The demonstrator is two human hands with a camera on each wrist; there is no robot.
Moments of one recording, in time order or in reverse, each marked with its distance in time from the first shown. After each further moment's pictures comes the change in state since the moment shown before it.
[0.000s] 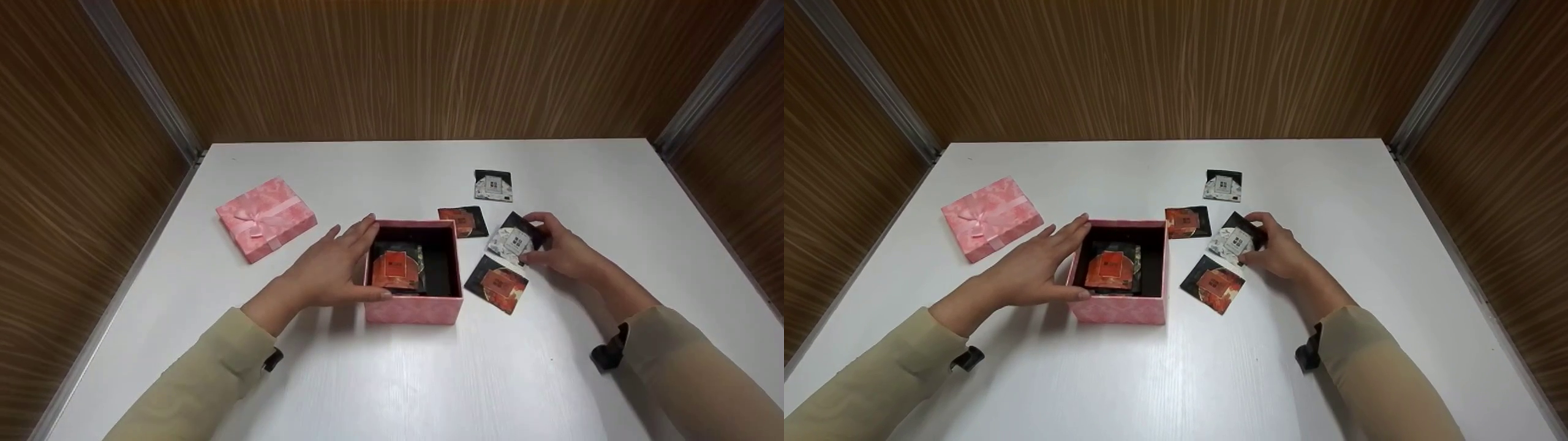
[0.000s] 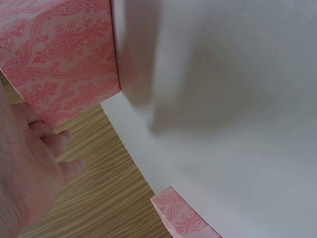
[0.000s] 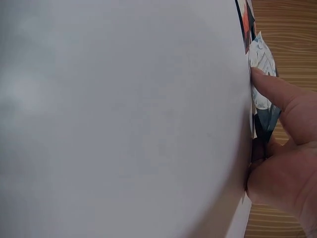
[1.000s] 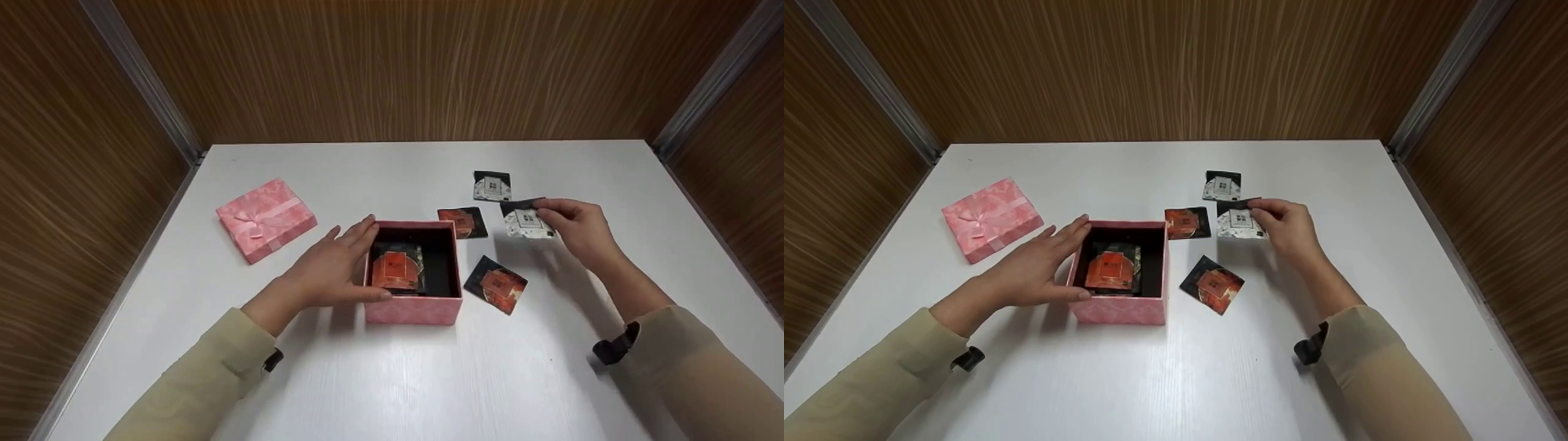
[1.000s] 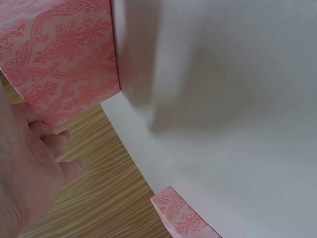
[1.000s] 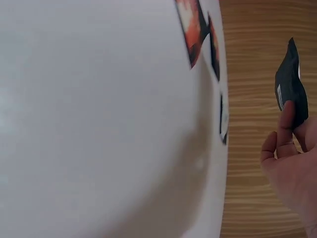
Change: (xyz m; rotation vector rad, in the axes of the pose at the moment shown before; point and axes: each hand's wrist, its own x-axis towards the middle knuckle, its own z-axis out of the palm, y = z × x) left_hand 0.000 0.001 -0.001 -0.009 -0.010 0.001; right_hand -0.010 -0.039 -0.019 0.196 0.348 -0.053
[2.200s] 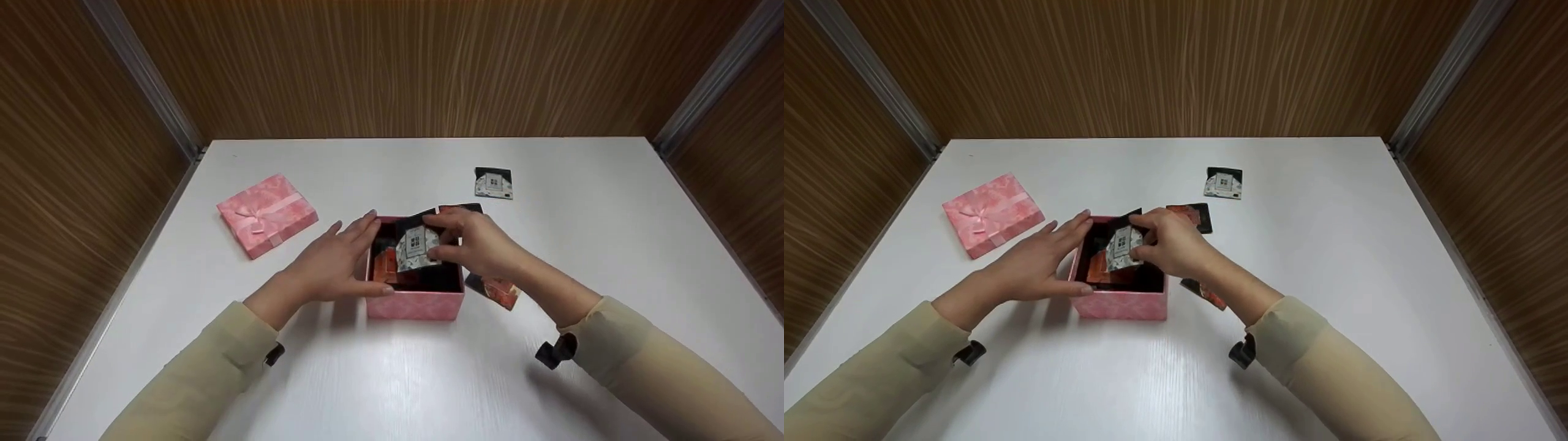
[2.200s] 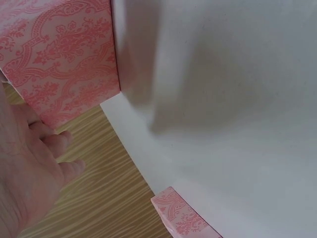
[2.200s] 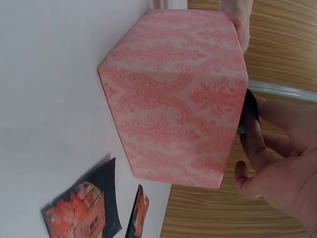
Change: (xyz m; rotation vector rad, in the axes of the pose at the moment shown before) left_hand 0.000 -0.001 0.000 -0.005 0.005 0.017; right_hand -0.037 -0.117 0.119 -0.227 -0.429 -0.300
